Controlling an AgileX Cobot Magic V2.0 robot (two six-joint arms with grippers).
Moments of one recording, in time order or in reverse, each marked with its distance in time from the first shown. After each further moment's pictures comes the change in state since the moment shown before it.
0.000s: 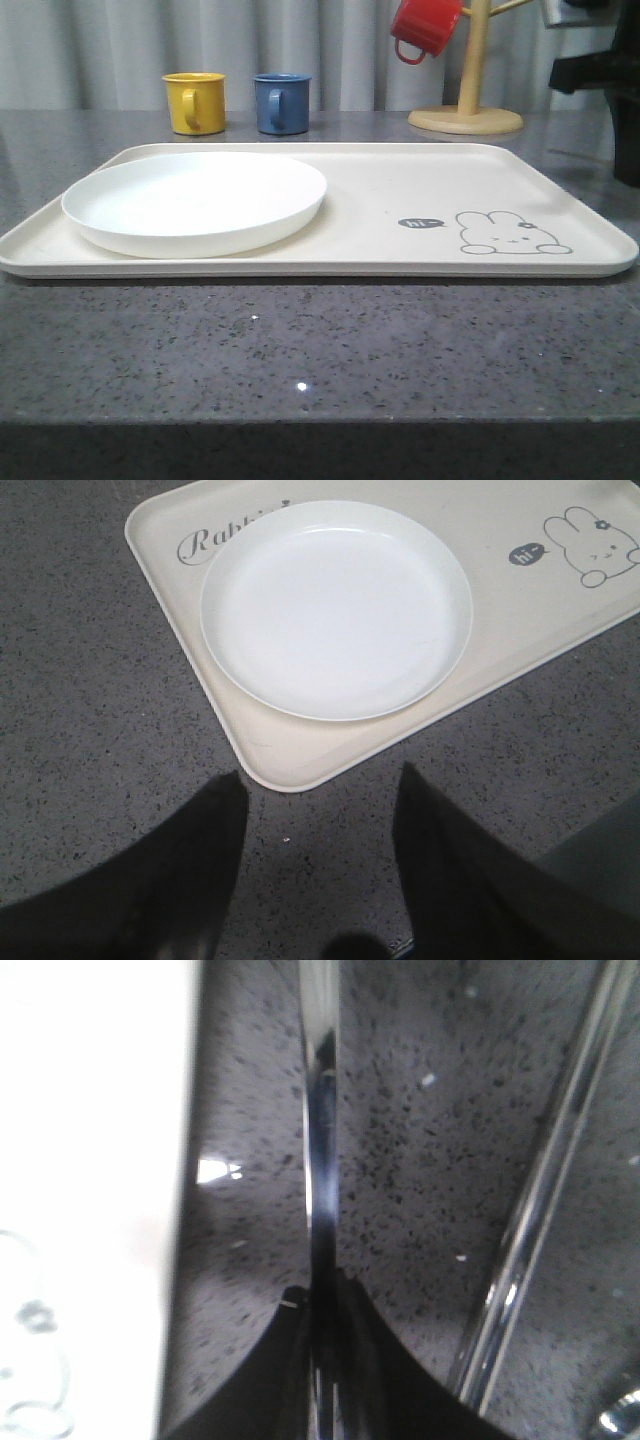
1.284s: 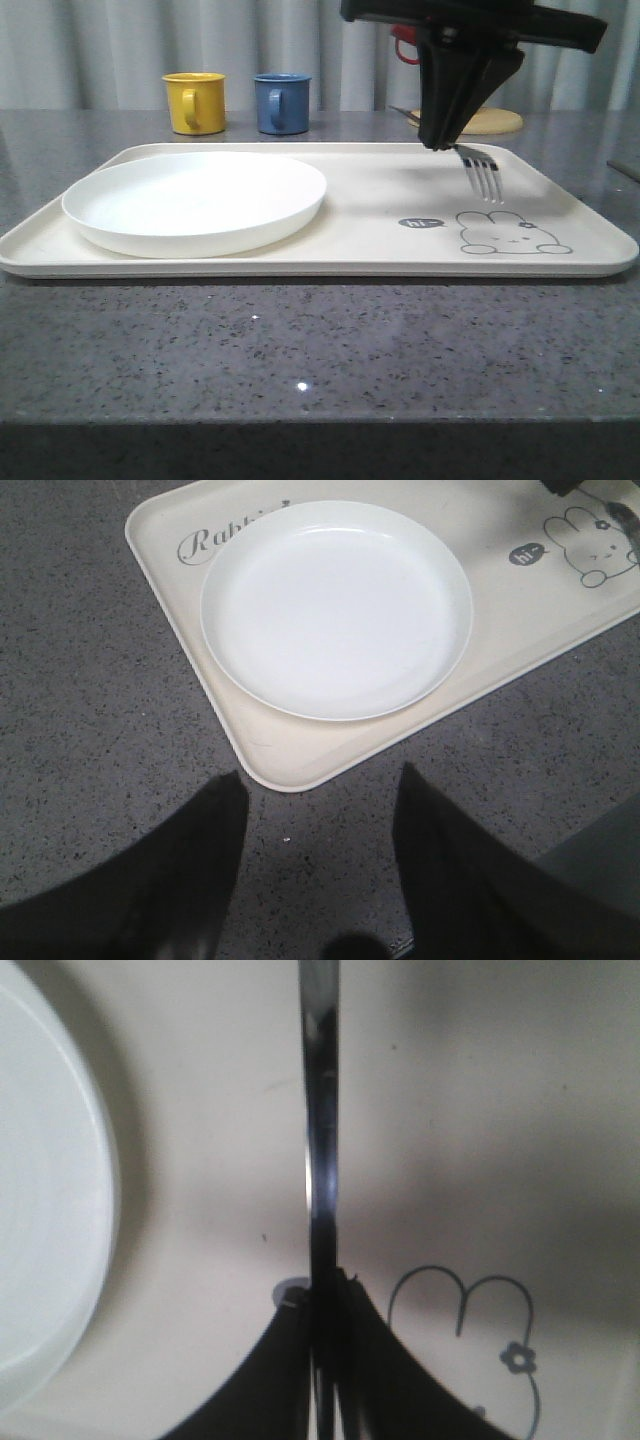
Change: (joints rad) left arm 0.000 0.000 0.000 0.000 0.000 0.000; right arm 0.326 0.071 -0.136 0.059 -0.042 0.390
